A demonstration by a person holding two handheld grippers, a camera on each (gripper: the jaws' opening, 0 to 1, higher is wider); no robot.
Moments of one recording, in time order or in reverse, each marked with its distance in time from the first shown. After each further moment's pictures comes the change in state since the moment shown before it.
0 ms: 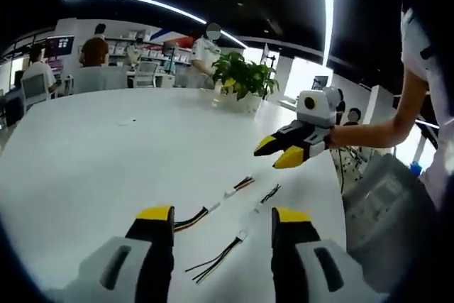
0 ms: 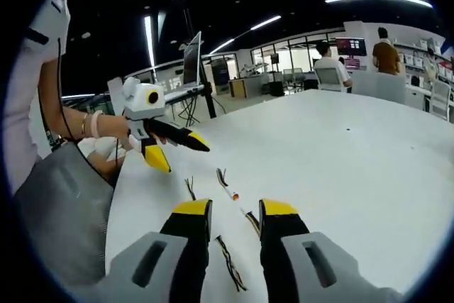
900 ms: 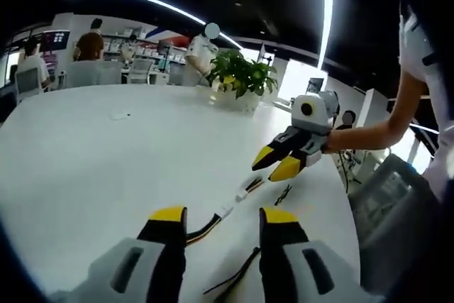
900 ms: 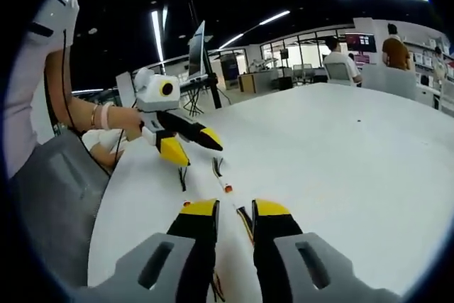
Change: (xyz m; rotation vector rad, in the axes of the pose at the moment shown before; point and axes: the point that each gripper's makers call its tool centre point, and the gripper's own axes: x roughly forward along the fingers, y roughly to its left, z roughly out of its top) left arm 0.031 0.015 -0.006 -0.018 -0.003 -0.055; right arm 0.025 -0.019 -0.024 -0.013 0.032 0.064
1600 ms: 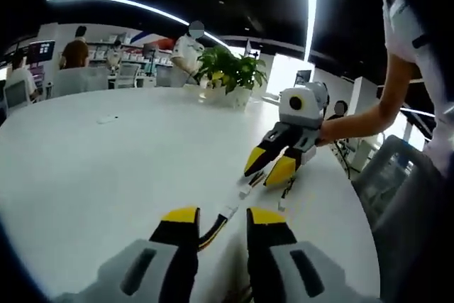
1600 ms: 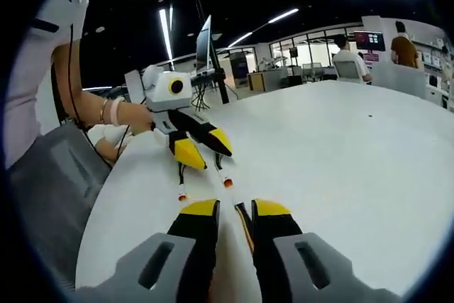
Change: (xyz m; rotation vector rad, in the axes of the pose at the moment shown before) left arm 0.020 0.008 -0.013 0.081 0.001 -0.065; right arm 0.017 -0.002 -0.012 -0.020 0.010 0.059
